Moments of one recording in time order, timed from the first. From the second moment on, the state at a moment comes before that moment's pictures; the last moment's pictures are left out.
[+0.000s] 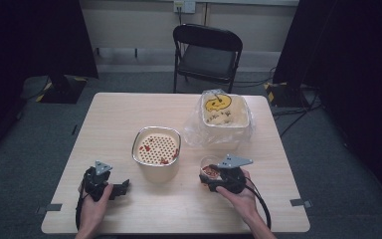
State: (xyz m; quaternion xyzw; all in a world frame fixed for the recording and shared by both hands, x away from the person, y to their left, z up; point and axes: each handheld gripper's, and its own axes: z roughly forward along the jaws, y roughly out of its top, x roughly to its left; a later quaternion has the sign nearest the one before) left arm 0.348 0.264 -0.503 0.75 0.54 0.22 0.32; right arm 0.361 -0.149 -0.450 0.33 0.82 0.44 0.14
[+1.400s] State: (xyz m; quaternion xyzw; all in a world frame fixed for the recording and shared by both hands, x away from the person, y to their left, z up) left arm 0.348 0.264 -0.503 0.75 0.54 0.22 0.32; right arm 0.414 -0.048 -0.322 0.22 0.83 0.39 0.33
